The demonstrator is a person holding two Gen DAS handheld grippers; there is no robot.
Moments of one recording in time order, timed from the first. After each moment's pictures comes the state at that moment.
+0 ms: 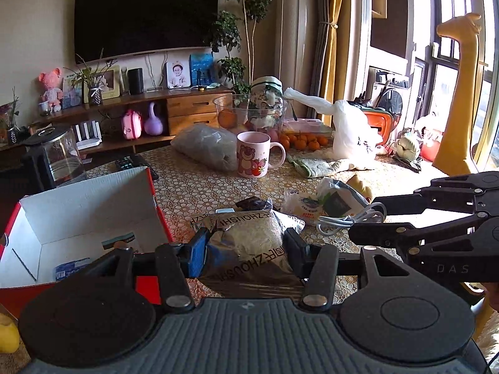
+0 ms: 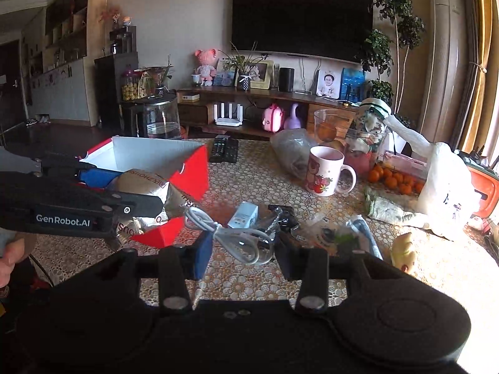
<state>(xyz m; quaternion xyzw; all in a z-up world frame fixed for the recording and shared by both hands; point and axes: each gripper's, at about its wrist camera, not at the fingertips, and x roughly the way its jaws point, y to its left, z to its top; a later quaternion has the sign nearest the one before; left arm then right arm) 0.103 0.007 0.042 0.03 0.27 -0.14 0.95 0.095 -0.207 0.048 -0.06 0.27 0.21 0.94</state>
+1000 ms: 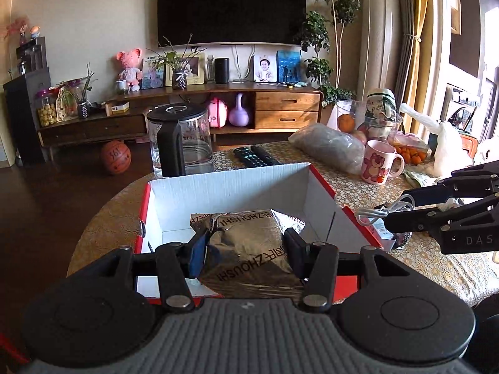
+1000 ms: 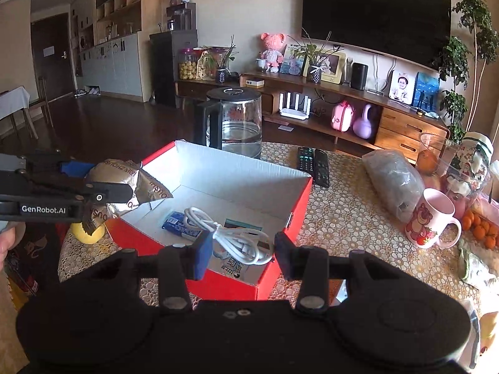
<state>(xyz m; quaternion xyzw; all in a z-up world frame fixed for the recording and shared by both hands) 0.136 0.190 0.046 0.00 0.28 -0.02 0.96 0.173 -0.053 0.059 -0.10 0.30 0.31 0.90</state>
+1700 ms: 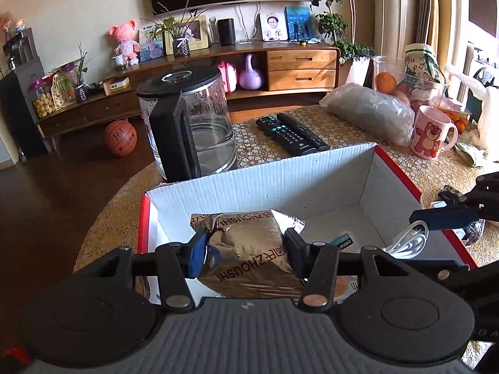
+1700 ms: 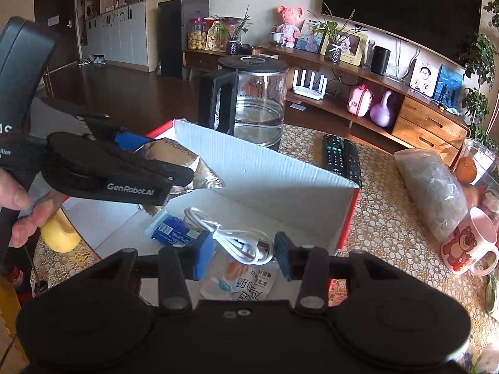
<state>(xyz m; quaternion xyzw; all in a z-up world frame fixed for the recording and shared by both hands) 0.268 0.213 0.004 0.05 0.36 0.00 0.93 0.238 0.024 0.020 -0.15 0.34 0.32 0.87</state>
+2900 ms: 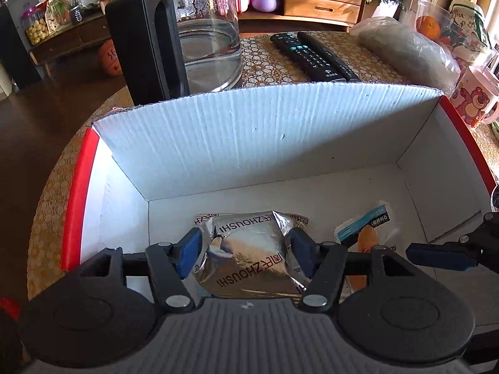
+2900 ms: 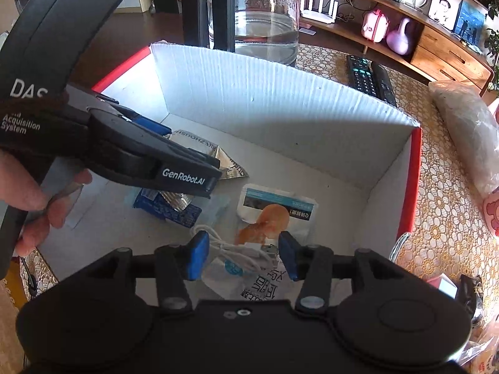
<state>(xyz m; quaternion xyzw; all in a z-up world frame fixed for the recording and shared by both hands) 0.334 0.223 -0.053 0.00 0.50 0.02 0.87 0.292 0.062 -0.034 -0.15 0.48 0.30 0.81</state>
